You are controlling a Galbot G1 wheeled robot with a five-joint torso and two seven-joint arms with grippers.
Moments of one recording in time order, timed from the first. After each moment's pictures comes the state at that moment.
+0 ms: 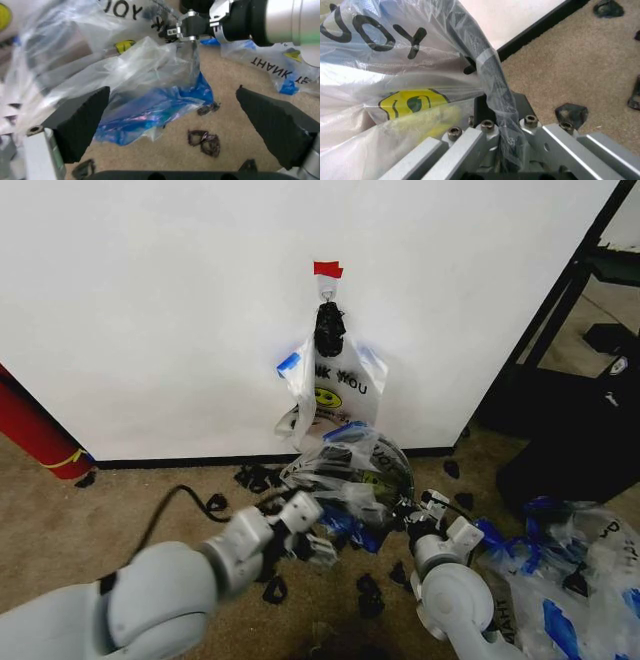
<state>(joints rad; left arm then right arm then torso) 0.66 -0.62 0.43 -2.41 -0.80 0.67 -0.26 -1.35 1.35 0.31 2.07 0.86 -0.27 0.57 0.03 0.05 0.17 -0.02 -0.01</state>
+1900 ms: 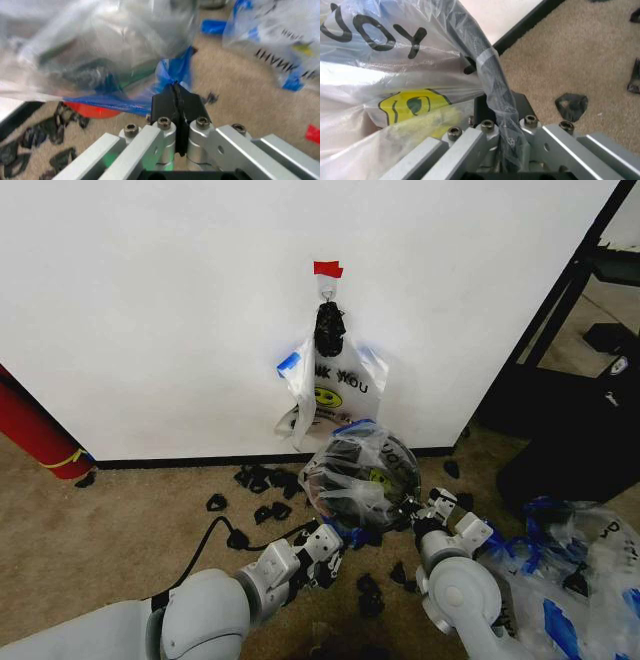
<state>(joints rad) 0.75 -0.64 0.52 -2.31 -0.70 0.55 -0.30 -1.33 1.35 0.34 2.10 1.00 -0.31 0.65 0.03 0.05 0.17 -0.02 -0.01</state>
